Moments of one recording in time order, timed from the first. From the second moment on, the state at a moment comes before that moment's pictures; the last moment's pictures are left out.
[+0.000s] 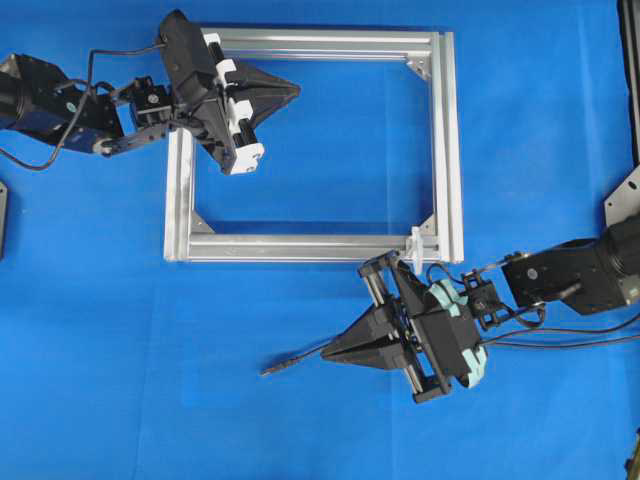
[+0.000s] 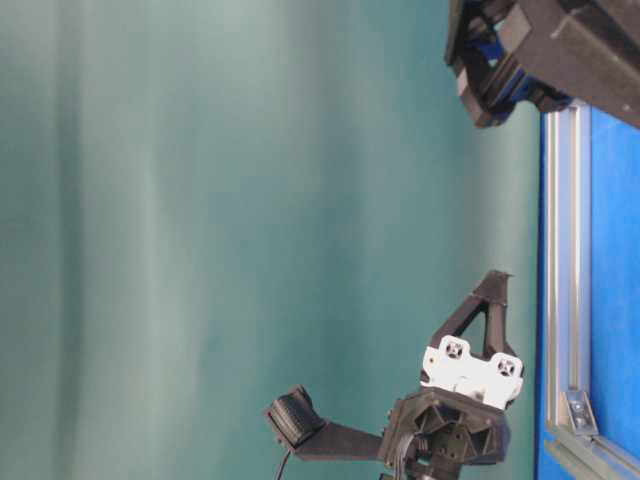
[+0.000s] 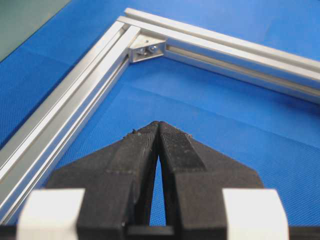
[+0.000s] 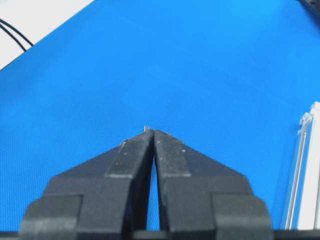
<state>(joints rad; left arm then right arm) 0.28 0.16 0.84 -0.11 -0.78 0.00 0.28 0.16 0.83 -0.11 -0.78 0.00</state>
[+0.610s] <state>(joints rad) 0.28 0.16 0.84 -0.09 -0.75 0.01 0.27 0.15 0.83 -0.11 -0.70 0.00</state>
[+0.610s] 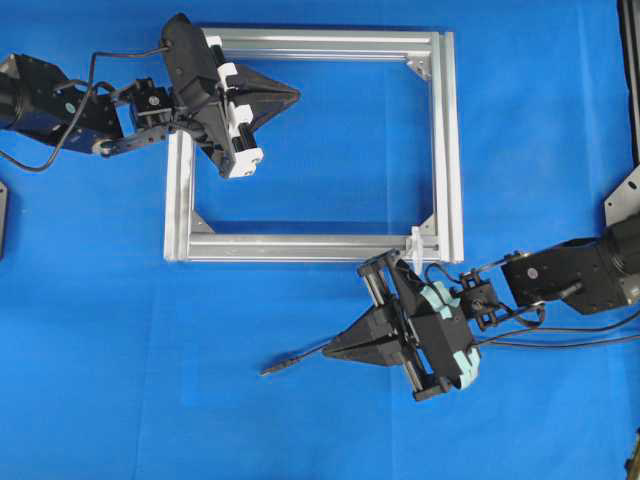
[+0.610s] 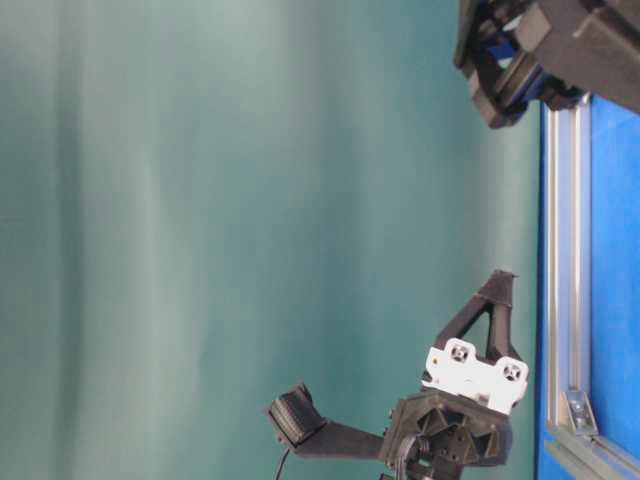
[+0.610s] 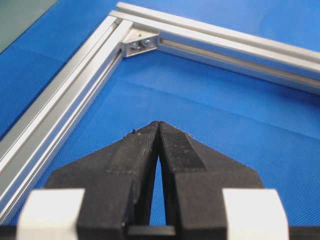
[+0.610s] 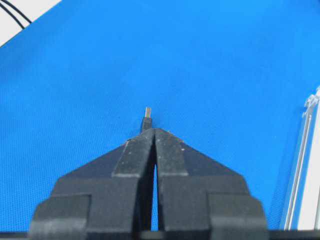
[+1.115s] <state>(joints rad) 0.28 0.16 0.84 -0.09 -0.75 0.01 0.27 0.15 0.82 -0.09 -0.70 0.02</state>
